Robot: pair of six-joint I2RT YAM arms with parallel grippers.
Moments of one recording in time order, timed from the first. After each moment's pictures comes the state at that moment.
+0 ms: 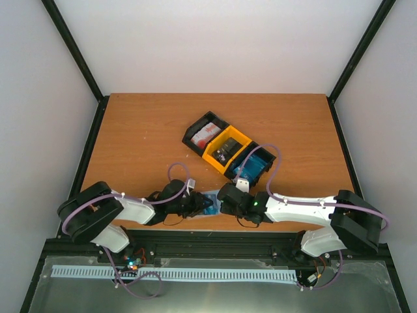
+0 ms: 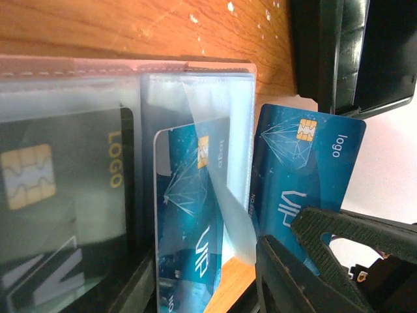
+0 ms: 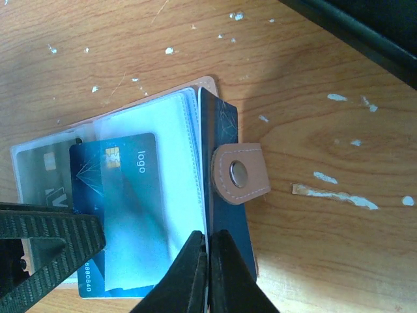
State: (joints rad) left arm -0.85 1.49 0.29 0.57 0.34 -1.29; right arm 1.11 1.36 0.64 -0.33 0.24 1.18
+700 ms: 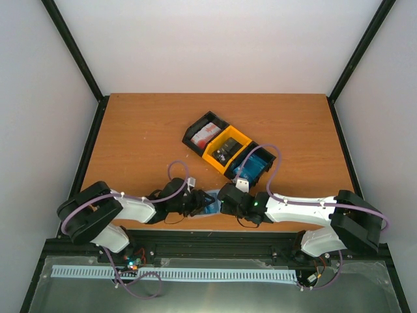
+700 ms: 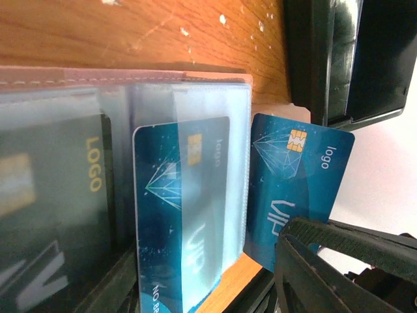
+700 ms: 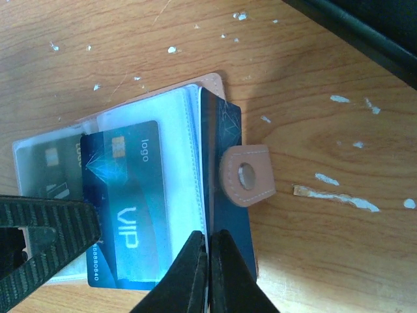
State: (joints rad) left arm -0.85 1.47 0.31 0.53 0.32 -1.31; right arm 1.11 1.35 0.64 -0.32 0.24 1.17
